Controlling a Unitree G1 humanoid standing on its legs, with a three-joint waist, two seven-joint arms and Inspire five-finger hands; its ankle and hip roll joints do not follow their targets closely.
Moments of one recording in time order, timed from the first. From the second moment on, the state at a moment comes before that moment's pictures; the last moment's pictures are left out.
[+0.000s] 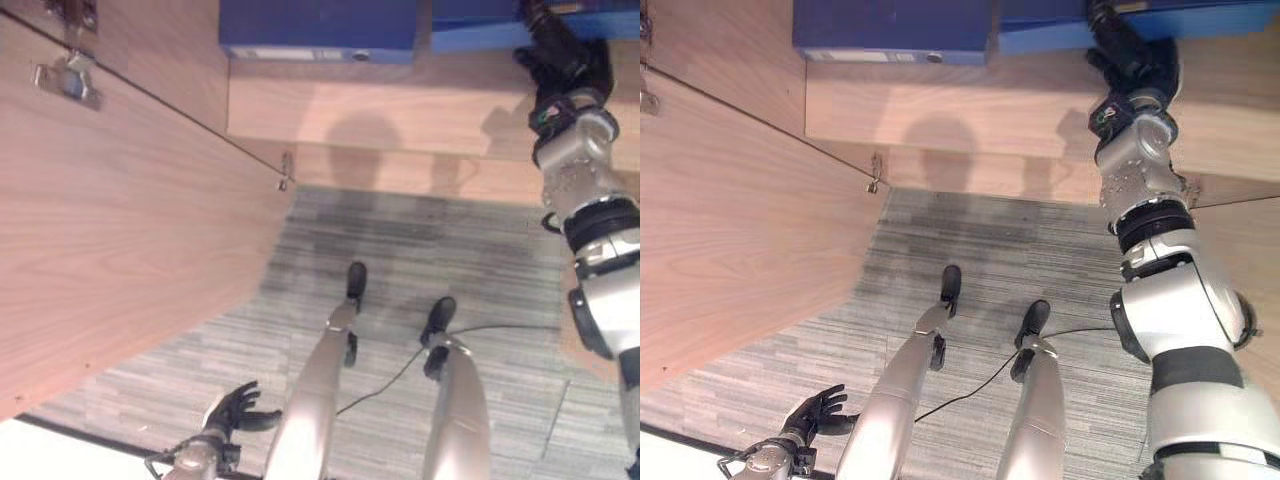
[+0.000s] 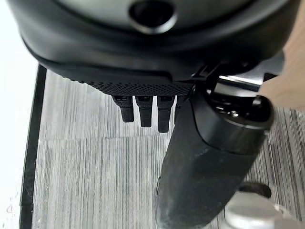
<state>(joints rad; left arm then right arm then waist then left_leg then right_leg) 0.04 0.45 -0.37 0.79 -0.43 -0.05 0.03 -1.40 -0.62 0.48 1.14 1.24 -0.10 -0.21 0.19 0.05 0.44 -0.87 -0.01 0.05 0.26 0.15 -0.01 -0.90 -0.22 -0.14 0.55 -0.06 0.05</state>
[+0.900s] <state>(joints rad) 0.04 0.44 -0.38 0.81 -0.43 -0.05 0.00 -1.29 -0.41 0.09 0.97 1.44 -0.23 -0.11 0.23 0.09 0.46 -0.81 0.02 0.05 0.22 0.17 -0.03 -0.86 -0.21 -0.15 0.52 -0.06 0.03</state>
